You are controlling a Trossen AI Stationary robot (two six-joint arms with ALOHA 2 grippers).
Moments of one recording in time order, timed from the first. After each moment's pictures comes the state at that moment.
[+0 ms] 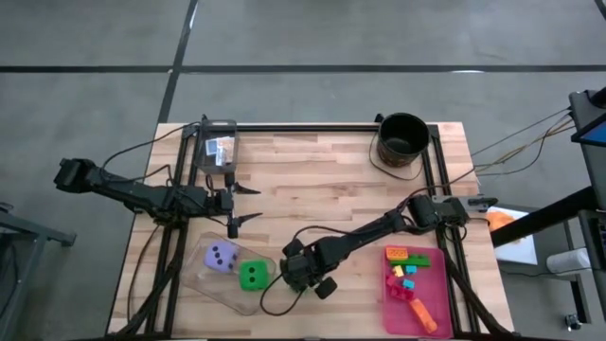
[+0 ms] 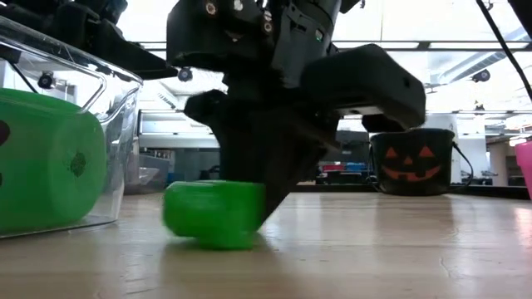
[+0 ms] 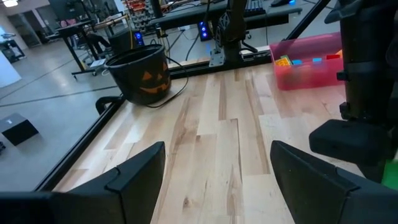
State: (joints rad) left arm -0.19 0.78 0.27 0.28 -0.32 0.16; right arm 0.35 2.32 1.83 -0.75 0.00 -0.33
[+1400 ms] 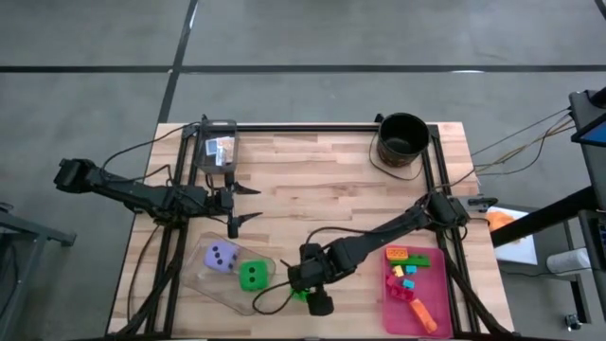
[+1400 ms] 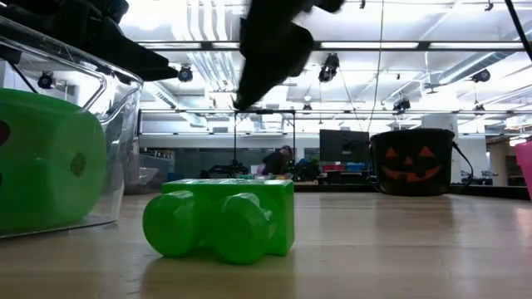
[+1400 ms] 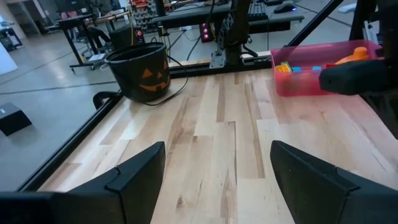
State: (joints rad) left arm -0.18 0.78 0.27 0.29 -0.32 0.10; right arm 0.42 2.17 1.87 -0.83 -0.06 0.32
